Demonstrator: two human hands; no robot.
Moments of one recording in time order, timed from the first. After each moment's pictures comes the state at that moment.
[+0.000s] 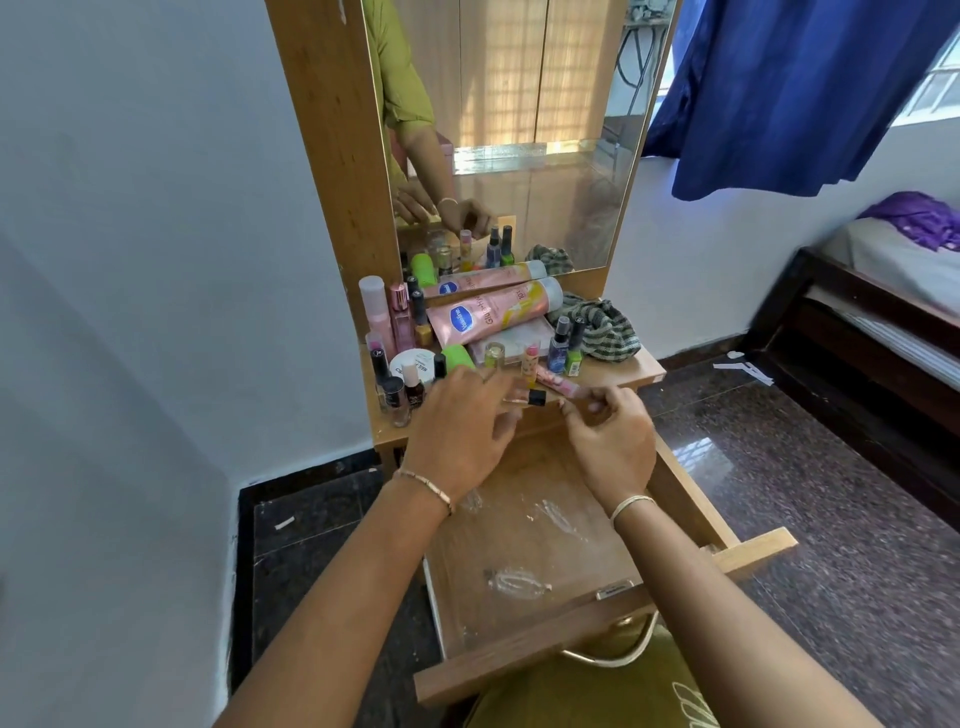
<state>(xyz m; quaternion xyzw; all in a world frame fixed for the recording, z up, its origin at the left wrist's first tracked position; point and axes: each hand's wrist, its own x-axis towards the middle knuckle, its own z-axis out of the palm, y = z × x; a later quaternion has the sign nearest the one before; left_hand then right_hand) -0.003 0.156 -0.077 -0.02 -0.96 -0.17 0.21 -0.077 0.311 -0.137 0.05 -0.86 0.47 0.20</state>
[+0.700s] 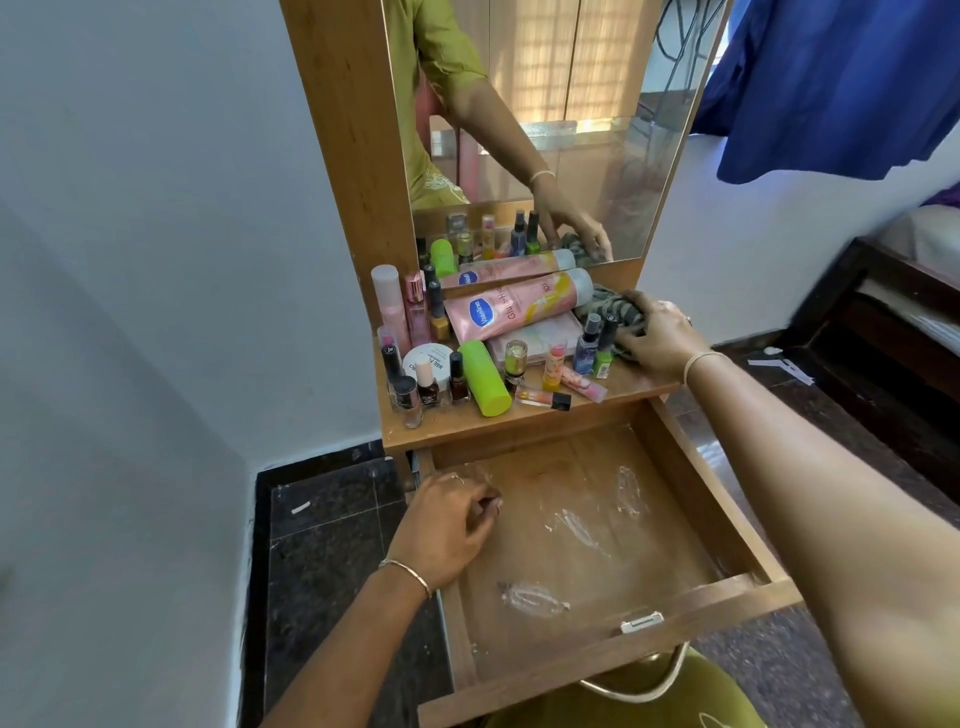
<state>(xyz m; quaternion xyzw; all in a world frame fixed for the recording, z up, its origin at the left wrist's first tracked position) 0.031 0.134 -0.182 0.02 -0.97 -0.23 0.09 -0.232 0.325 -0.098 0.15 -0.96 0.23 -0.04</state>
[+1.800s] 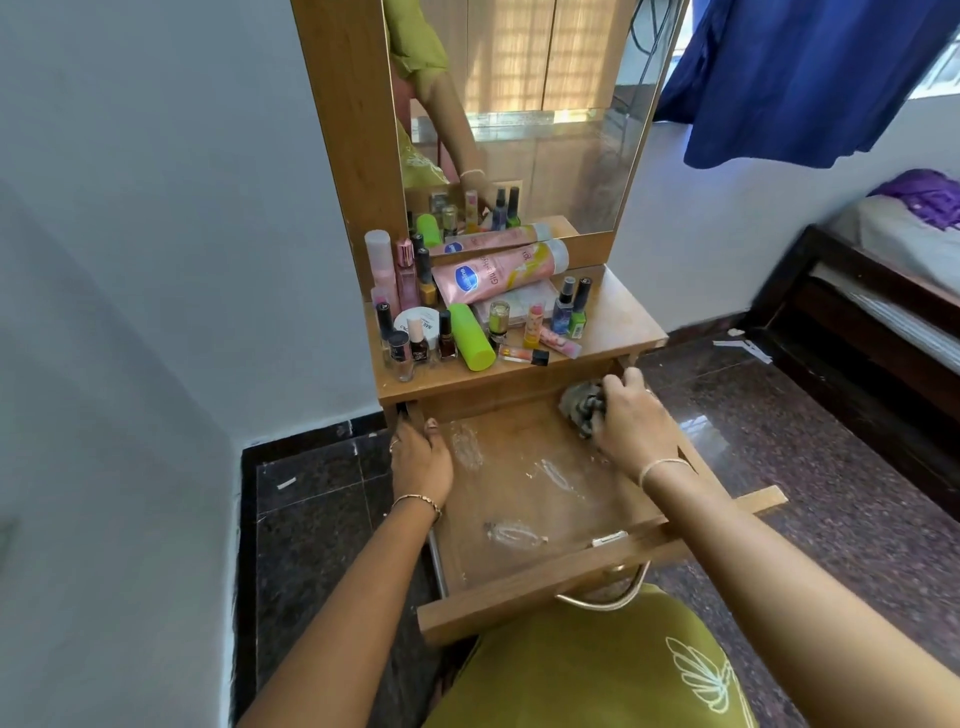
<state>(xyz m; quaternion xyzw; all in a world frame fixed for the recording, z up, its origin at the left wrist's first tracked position) 0.025 0.145 -0.185 0.38 -0.78 -0.49 0.11 -0.081 0.352 -0.154 0.18 -0.97 0.13 0.07</state>
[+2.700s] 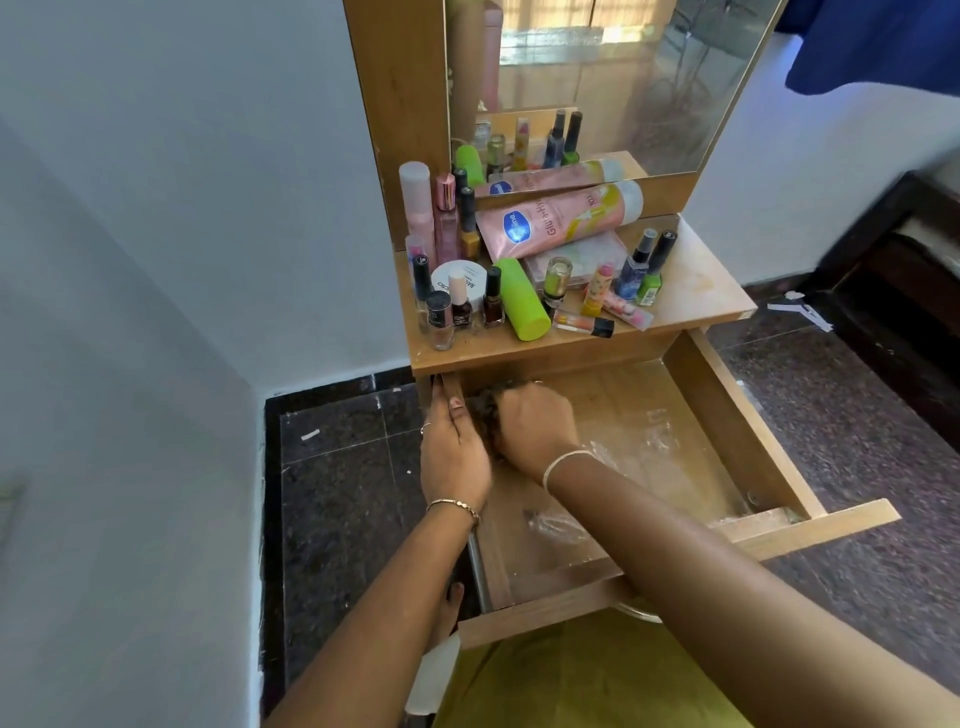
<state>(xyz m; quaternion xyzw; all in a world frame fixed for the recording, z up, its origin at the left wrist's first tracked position) 0.026 0.144 -0.214 0.39 -0.75 -0.50 0.18 -0.044 0.210 -0.190 0.32 -0.95 0.03 -0.03</state>
